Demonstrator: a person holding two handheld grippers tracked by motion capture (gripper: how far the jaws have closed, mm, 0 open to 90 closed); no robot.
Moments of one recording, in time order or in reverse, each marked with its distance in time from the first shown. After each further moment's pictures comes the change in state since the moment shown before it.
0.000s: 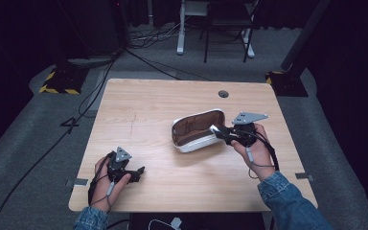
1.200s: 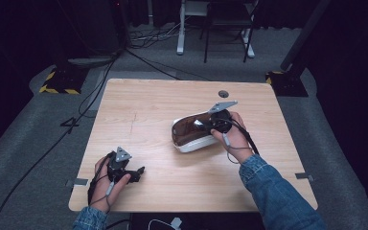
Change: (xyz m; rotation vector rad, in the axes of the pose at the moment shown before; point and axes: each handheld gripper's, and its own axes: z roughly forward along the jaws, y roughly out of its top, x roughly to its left) left arm 0.000 0.000 0.000 0.000 0.000 0.001; right arm -0.006 0.029 0.074 0.144 0.019 -0.029
